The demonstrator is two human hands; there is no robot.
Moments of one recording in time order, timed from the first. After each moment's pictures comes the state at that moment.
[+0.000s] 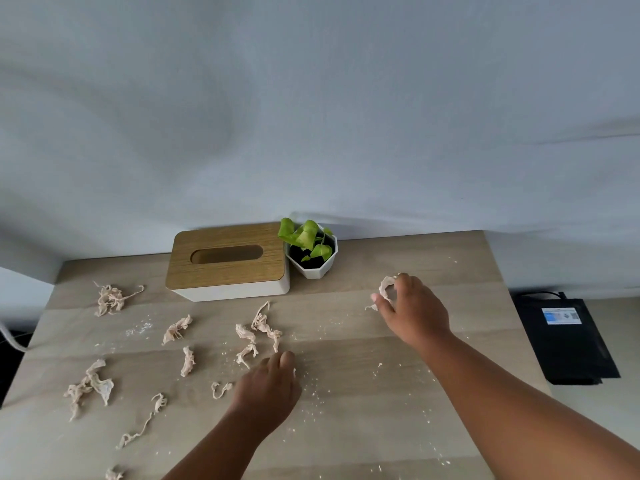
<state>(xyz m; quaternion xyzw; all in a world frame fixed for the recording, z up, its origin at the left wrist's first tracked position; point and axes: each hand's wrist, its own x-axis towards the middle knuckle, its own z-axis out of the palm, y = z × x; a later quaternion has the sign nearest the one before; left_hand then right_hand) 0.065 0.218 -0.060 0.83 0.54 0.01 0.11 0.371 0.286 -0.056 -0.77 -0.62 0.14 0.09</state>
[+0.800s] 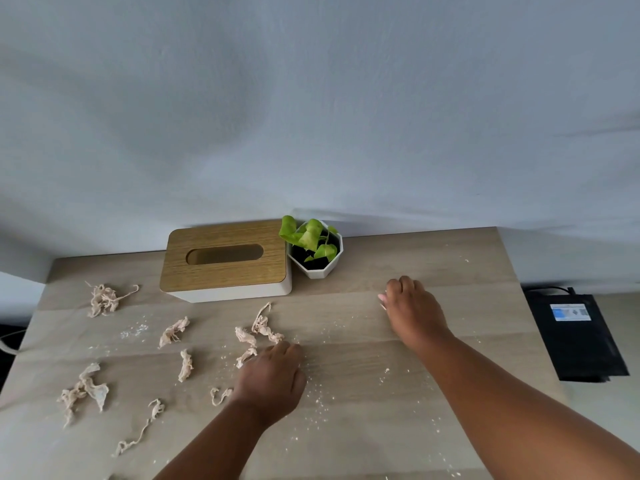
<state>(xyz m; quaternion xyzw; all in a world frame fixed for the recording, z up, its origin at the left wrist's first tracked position) 0.062 0.246 -0.062 0.83 0.52 0.05 0.17 0.364 0.301 -0.080 -0.68 -0.73 -0.01 0.01</state>
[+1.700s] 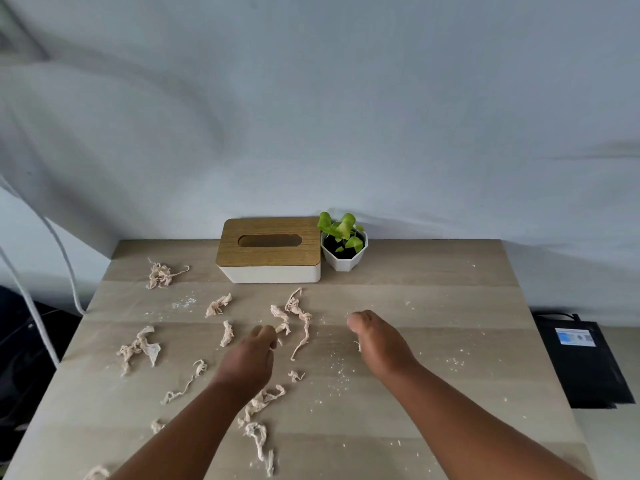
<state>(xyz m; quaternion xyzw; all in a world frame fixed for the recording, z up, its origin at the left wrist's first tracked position) -0.020 0.215 -0.026 0.73 0.62 0.09 0.25 0.258 0.226 -0.038 -0.63 -0.73 0.26 0.05</state>
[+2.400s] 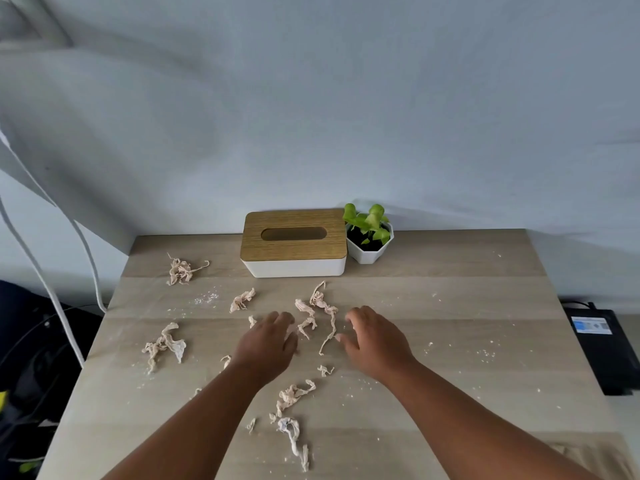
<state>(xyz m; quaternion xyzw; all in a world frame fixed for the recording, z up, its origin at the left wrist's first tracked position) -0.051 0.239 -0.039 0.76 0.60 0.06 0.23 0.194 0.221 -0.050 -0.65 -0.73 0.22 0.08</state>
